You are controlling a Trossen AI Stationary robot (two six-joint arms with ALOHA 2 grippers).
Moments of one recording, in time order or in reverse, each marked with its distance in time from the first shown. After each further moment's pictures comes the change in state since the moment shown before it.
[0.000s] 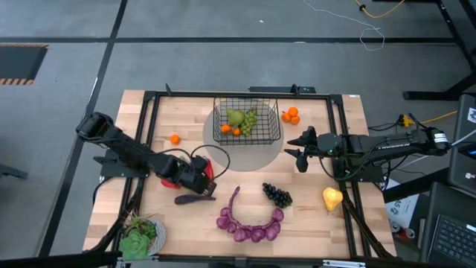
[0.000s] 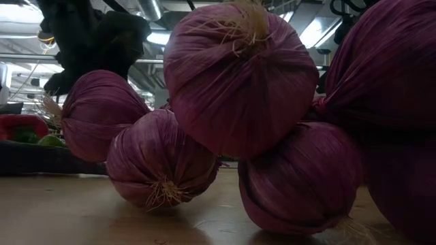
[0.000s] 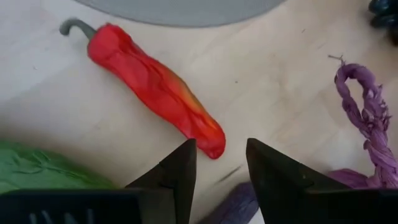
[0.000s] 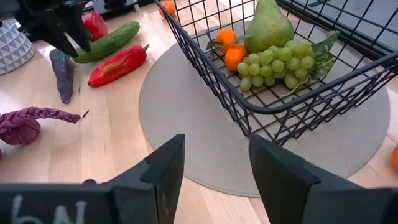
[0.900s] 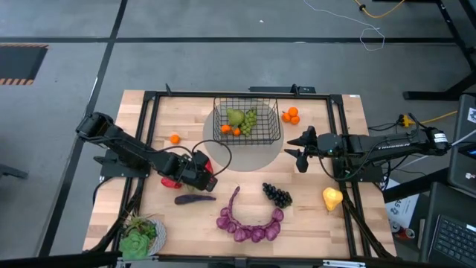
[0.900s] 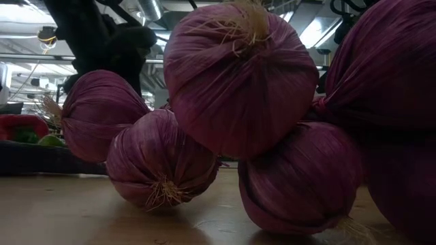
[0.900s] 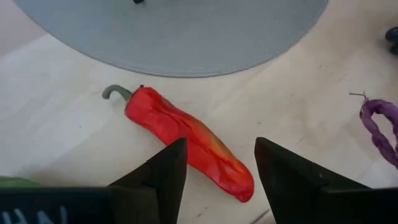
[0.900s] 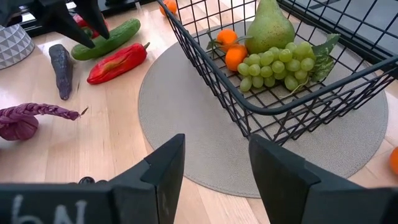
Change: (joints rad) left arm 0.042 0.000 0.000 -0.015 -0.121 0.145; right arm 0.000 0.000 0.000 0.000 0.000 -0.022
